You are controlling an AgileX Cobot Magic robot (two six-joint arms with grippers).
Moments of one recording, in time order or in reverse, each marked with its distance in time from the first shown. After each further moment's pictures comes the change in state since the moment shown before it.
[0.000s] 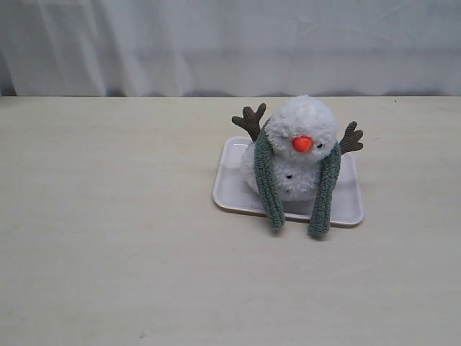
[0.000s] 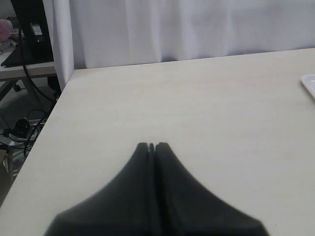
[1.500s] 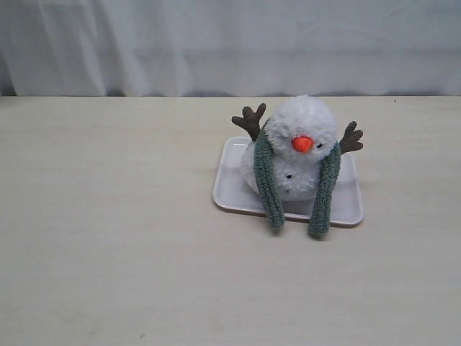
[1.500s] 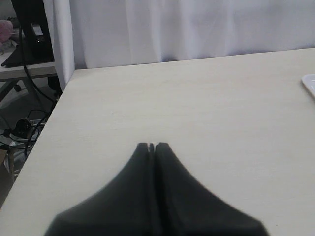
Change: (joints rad) left arm 0.000 0.000 0.000 0.002 0.000 0.000; right arm -0.246 0.000 0.184 -0.516 0.478 0.787
